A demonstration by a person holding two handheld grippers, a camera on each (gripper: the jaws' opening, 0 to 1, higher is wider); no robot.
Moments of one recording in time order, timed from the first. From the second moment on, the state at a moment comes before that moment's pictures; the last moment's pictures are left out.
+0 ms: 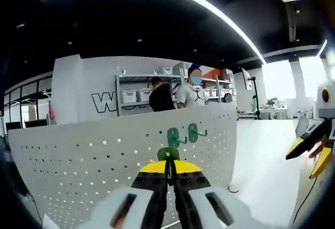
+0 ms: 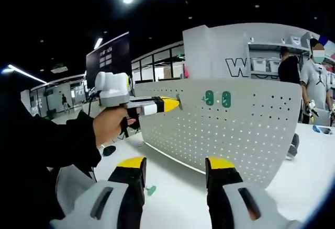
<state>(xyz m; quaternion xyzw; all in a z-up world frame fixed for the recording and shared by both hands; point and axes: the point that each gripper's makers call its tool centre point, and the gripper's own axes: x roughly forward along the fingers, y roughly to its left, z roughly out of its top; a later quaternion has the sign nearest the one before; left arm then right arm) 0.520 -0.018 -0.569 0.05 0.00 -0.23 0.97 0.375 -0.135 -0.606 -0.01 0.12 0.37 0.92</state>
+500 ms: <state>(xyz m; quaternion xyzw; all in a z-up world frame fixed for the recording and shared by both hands) 0.563 -0.015 -0.563 0.07 0.02 -0.19 0.98 0.382 -0.150 -0.601 0.01 0.09 0.36 0.93</state>
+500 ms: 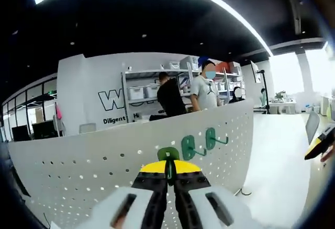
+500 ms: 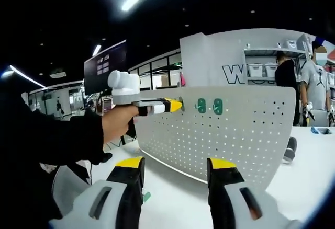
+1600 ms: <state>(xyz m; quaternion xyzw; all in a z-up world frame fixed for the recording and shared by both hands) 0.587 -0.016 -0.566 0.12 0.01 -0.12 0.99 0.387 -0.155 -0.613 0.02 0.09 0.35 0.93</state>
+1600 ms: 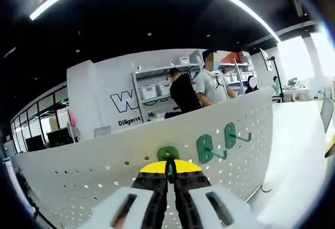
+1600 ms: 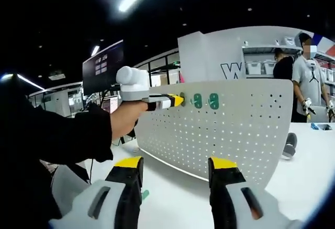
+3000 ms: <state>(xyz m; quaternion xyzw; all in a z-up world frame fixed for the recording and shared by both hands) 0.588 -0.020 -0.563 0.37 -0.05 -0.02 0.93 0.384 -0.155 -0.633 0.01 0.12 0.35 0.93</state>
